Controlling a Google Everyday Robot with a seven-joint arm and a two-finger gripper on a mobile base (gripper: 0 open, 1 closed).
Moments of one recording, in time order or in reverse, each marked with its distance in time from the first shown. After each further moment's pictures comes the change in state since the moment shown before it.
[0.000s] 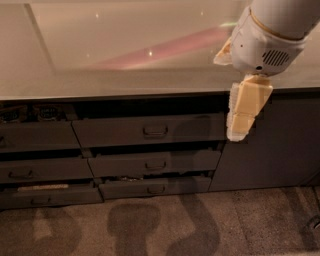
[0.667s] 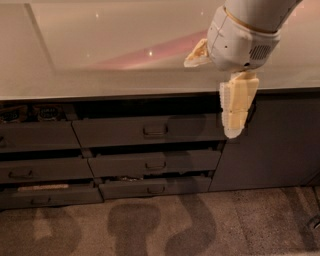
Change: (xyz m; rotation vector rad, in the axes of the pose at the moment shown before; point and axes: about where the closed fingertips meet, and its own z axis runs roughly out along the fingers) arm -0.030 0.001 0.008 -0.091 -0.035 -0.345
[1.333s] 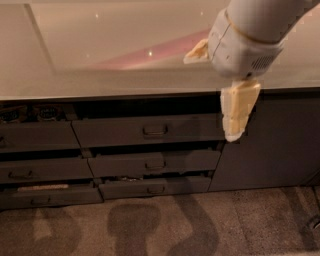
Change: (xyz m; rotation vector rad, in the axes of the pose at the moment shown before) arm -0.003 0.000 -0.002 0.113 0.056 -0.064
